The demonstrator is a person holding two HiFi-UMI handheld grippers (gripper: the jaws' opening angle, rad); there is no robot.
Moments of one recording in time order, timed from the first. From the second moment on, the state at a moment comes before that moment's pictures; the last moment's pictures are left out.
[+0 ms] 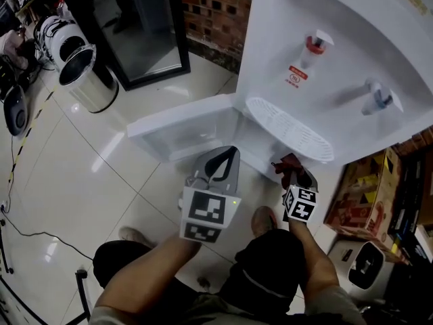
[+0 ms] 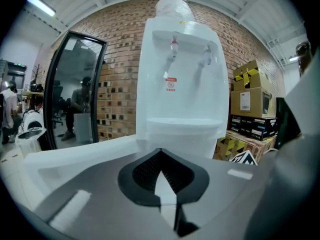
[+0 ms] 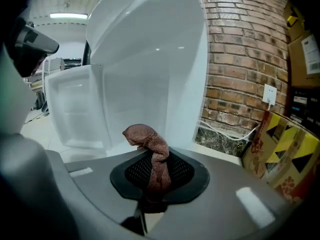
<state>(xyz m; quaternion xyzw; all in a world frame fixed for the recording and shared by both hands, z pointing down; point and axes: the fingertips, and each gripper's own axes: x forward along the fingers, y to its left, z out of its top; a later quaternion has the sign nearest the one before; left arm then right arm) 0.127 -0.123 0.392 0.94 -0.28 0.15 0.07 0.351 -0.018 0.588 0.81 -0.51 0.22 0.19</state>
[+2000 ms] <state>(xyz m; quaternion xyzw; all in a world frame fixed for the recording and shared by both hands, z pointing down) 0.049 -0.156 0.383 0.92 -0.35 0.15 0.09 0.297 -0.201 0.641 0.77 -0.54 0.28 0.17</state>
